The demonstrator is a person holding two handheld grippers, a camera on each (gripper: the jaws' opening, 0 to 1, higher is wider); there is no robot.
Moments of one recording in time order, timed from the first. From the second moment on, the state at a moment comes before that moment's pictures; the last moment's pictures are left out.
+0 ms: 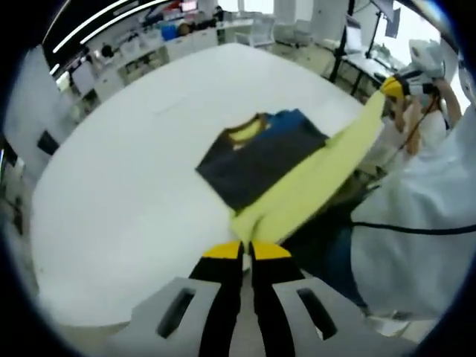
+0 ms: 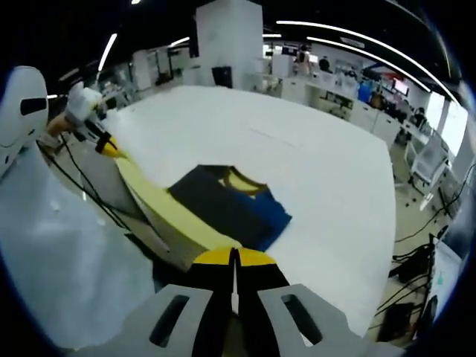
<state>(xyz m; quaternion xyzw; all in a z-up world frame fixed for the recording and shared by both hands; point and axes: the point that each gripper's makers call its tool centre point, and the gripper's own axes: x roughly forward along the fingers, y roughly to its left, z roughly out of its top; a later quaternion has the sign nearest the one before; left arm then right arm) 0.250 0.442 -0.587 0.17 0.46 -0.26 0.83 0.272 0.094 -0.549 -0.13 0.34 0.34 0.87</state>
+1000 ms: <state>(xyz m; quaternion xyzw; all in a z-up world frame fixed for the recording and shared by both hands) 0.334 0.439 -0.591 0.20 0.43 -0.25 0.85 0.345 0.089 -0.559 -0.13 0.31 0.30 0.89</state>
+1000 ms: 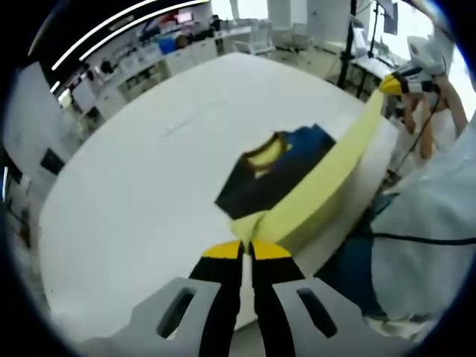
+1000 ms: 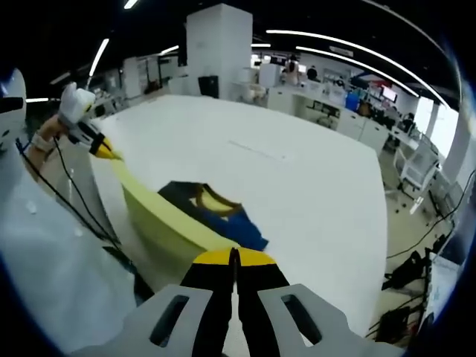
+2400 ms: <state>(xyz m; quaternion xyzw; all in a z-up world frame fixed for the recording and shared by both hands) 0.414 0.437 -0.642 0.22 0.42 -0.23 0.85 0.416 0.093 -0.624 -0.12 0.32 0.29 0.89</state>
